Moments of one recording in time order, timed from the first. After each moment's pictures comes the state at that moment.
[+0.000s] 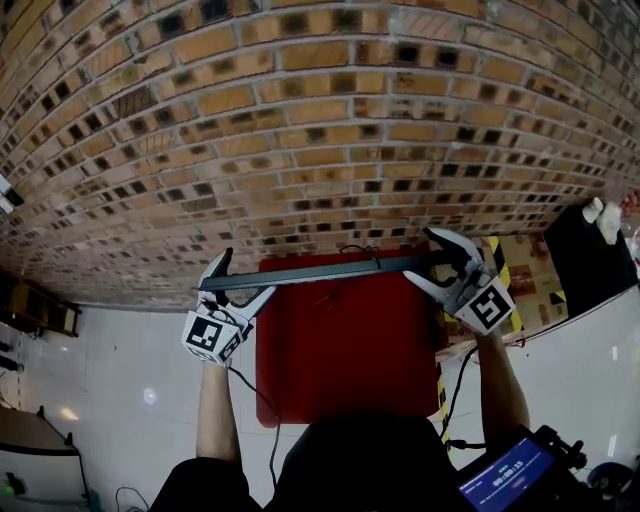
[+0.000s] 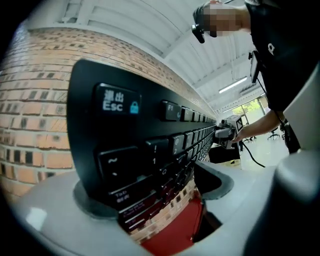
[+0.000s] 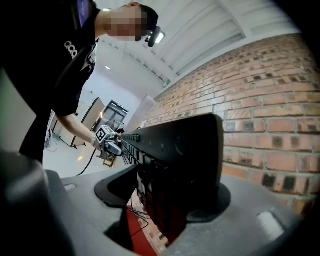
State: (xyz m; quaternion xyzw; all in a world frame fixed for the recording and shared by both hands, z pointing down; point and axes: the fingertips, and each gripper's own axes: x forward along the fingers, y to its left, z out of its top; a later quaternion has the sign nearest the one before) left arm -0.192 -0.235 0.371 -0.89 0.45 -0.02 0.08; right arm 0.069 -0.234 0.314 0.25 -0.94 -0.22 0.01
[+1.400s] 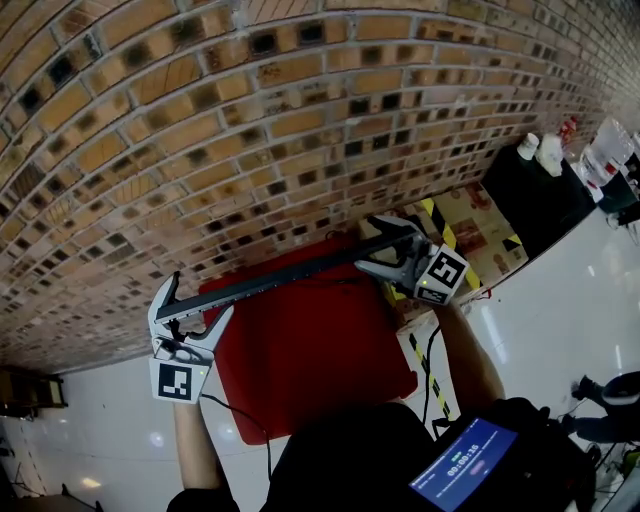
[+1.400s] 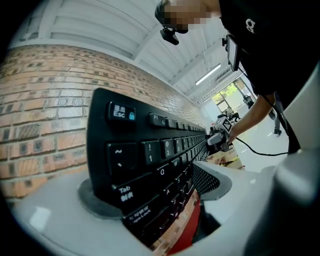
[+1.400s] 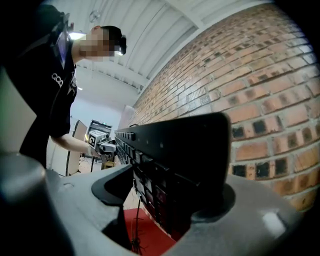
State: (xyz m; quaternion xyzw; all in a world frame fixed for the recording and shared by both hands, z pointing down) left arm -0.100 -0.240 0.331 -0.89 0.40 -0.08 0.20; right arm 0.164 -0.273 0.382 0.30 -0.95 -0.06 -0.04
